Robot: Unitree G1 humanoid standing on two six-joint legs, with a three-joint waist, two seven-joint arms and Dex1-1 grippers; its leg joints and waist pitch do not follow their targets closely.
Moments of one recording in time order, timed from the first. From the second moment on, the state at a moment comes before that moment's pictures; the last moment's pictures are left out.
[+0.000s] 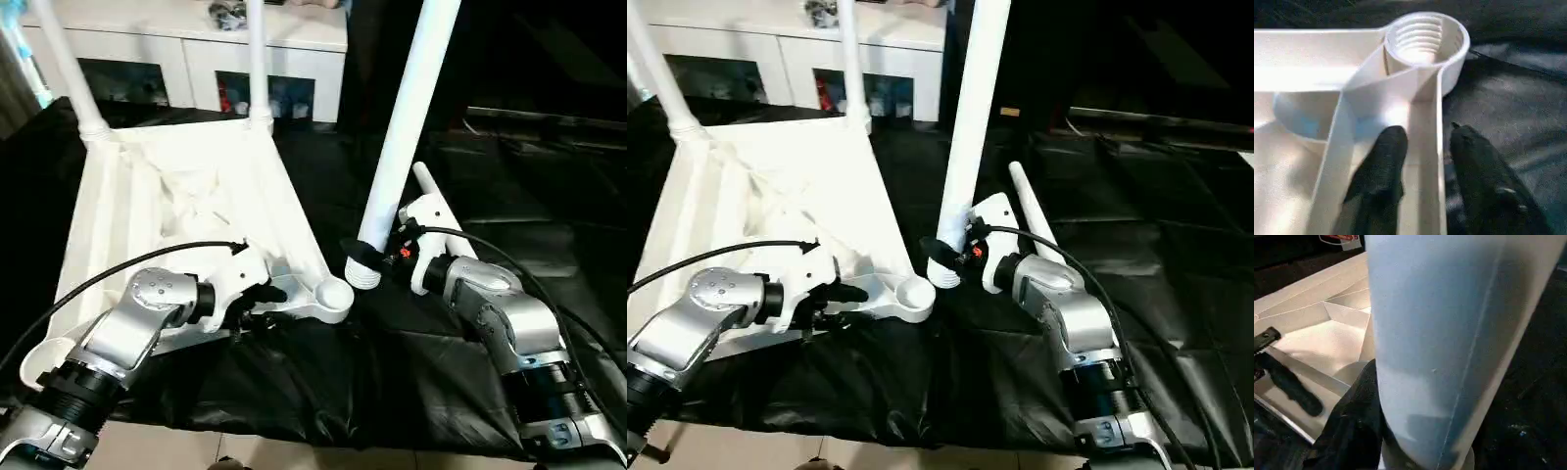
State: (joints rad) left arm -0.42 0.58 -0.35 0.23 -0.13 0.29 -1.05; right arm -0.46 -0.26 0.08 0.20 0.29 0.46 0.69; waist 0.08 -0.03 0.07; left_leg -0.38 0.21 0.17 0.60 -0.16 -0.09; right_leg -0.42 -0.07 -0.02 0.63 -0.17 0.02
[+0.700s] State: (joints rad) left arm -0.41 0.57 -0.32 0.24 -0.12 0.29 -1.07; right arm -0.46 -0.27 0.09 0.16 0.31 0.51 0.74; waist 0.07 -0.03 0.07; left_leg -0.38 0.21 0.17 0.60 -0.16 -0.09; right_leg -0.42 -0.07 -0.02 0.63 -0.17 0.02
